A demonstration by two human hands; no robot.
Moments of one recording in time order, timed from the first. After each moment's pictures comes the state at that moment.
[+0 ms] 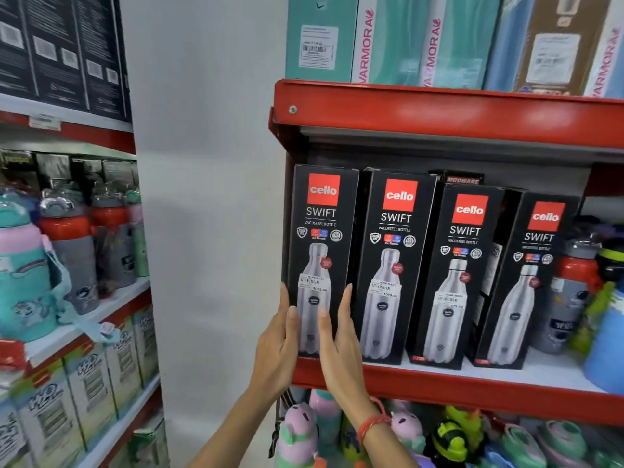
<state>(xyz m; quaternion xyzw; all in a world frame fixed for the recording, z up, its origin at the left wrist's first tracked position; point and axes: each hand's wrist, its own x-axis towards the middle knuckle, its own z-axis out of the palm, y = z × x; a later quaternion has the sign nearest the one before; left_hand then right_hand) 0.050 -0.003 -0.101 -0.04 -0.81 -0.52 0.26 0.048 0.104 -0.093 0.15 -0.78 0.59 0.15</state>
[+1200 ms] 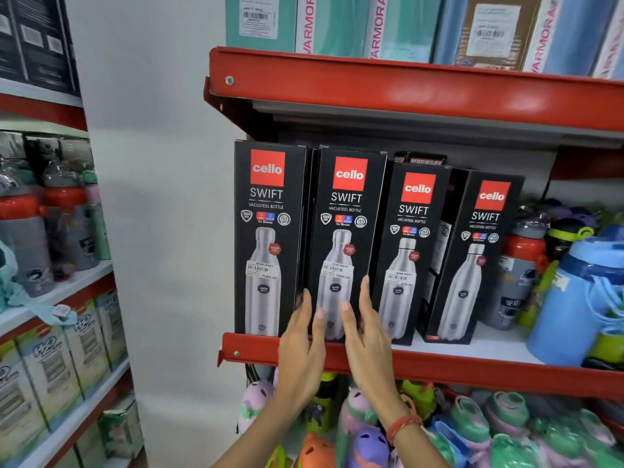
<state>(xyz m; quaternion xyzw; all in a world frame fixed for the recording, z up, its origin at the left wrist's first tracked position) 0.066 0.111 -0.112 -0.03 -0.79 -0.56 0.26 0.052 0.218 -0.105 0.12 -0.82 0.52 0.21</state>
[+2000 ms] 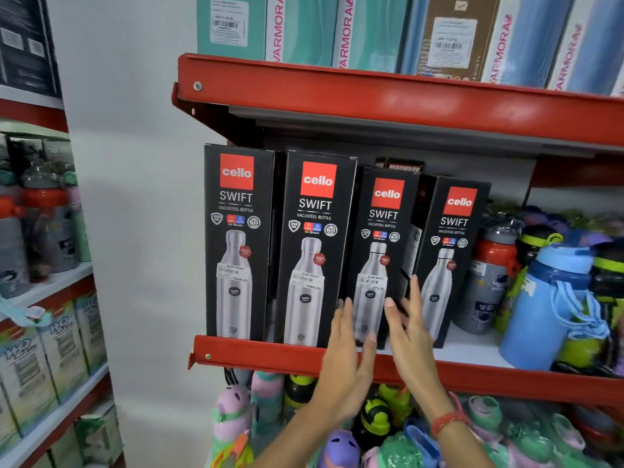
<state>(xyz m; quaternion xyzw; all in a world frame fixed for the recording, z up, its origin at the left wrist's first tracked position) 0.072 0.200 -0.107 -0.16 -0.82 -0.51 0.19 0.032 0.318 -0.092 0.07 -0.81 0.53 0.24</state>
